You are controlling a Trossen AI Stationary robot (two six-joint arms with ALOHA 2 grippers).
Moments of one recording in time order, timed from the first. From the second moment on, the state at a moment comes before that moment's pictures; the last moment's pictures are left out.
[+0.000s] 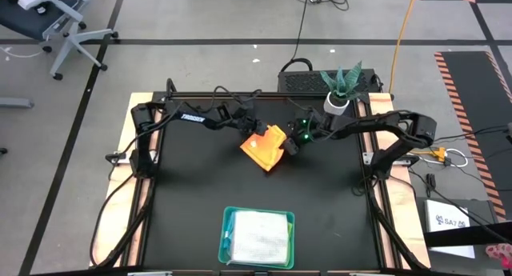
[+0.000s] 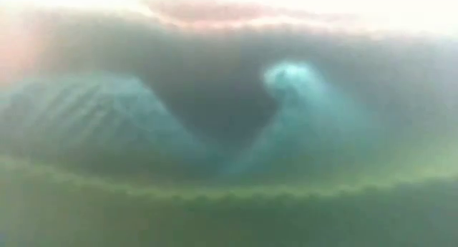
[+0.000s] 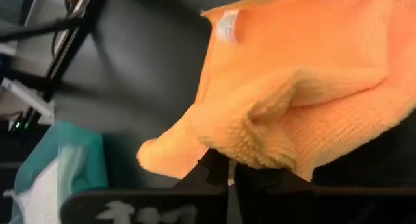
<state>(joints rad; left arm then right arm) 0.44 1.97 1.09 0.24 0.29 -0.70 -0.41 1.55 0.70 0.07 -0.47 0.56</state>
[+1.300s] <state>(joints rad) 0.08 1.36 1.08 -0.59 0.13 -0.56 0.11 1.66 1.35 -0.21 -0.15 0.55</state>
